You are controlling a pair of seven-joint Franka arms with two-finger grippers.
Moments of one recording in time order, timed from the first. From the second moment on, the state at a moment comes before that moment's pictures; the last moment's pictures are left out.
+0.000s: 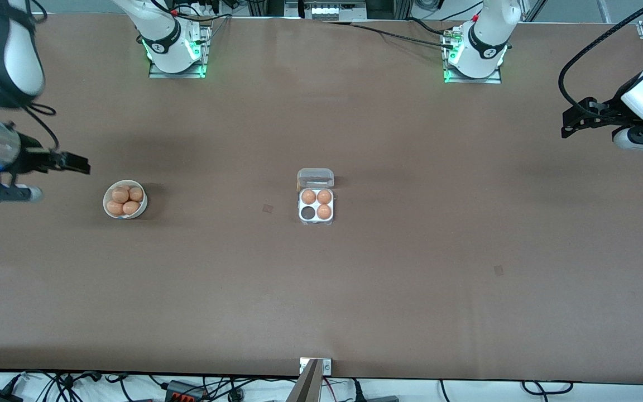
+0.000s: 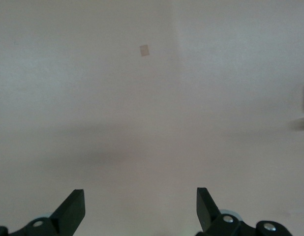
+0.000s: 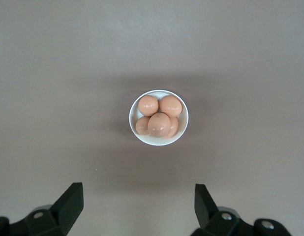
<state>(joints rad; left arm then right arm) 0.05 -0.01 -0.08 -1.60 0.01 1.53 0.05 -0.01 0.23 -0.04 -1.70 -0.02 1.72 0.00</state>
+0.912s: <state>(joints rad) 0.04 -0.01 -0.10 -1.60 -0.02 1.53 0.05 -0.06 0.55 -0.04 -1.70 -0.02 1.80 0.01</state>
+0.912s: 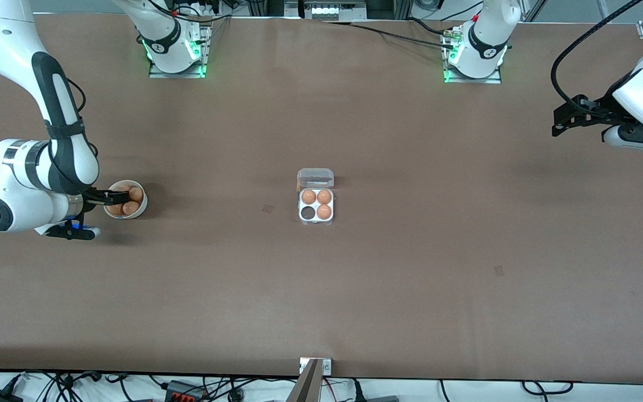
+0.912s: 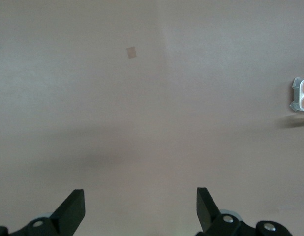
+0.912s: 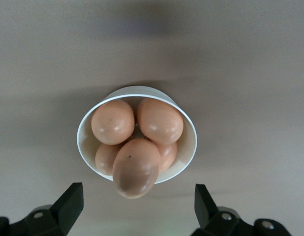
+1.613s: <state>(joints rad) 0.04 -0.01 -0.09 -1.60 -0.02 1.53 0.05 -0.06 0.58 -0.04 -1.70 -0.02 1.81 0.01</state>
